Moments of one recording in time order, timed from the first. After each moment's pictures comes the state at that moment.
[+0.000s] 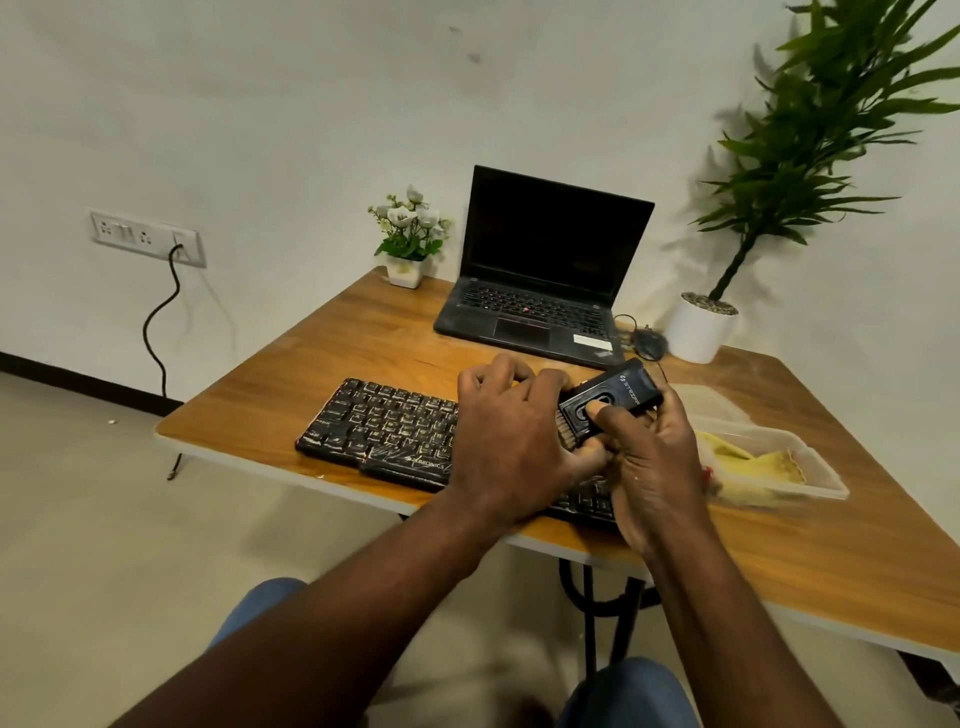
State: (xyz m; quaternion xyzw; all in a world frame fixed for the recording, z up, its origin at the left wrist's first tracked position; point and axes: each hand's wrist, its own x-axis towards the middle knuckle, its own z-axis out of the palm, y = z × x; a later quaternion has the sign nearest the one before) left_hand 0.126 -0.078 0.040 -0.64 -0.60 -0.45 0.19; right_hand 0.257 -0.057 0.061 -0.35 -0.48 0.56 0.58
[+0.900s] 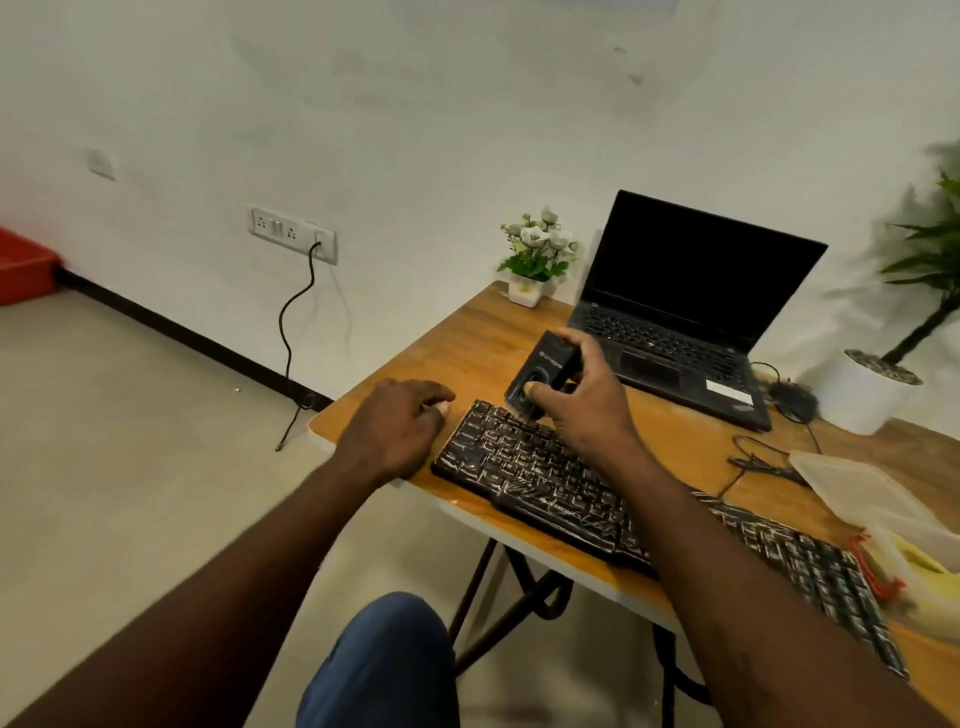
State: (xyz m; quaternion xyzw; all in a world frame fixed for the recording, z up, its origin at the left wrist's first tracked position) left_hand -0.116 -0.121 -0.003 -0.49 -0.78 -0.39 -0.08; right_hand 0.075 0.000 0.057 -0.34 -0.78 0.37 0.37
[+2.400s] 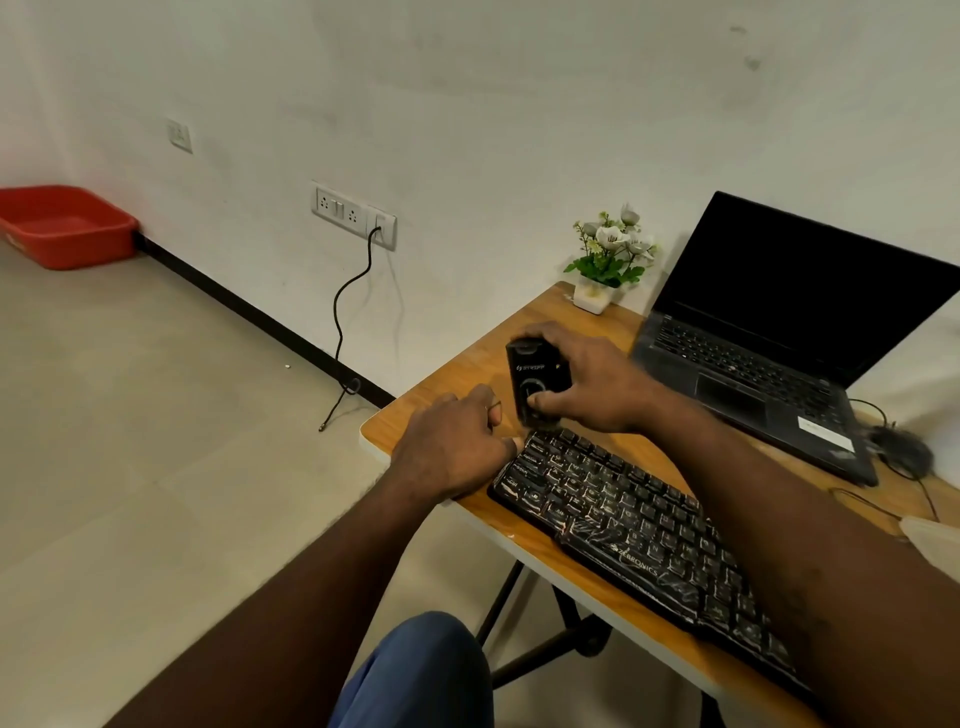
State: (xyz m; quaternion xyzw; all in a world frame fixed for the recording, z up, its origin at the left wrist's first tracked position) left_hand -0.124 -0.107 -0.012 -0.48 -0.80 -0.34 -0.10; right_hand -0.005 0.045 0.082 -0.17 -0.97 0.18 0.09
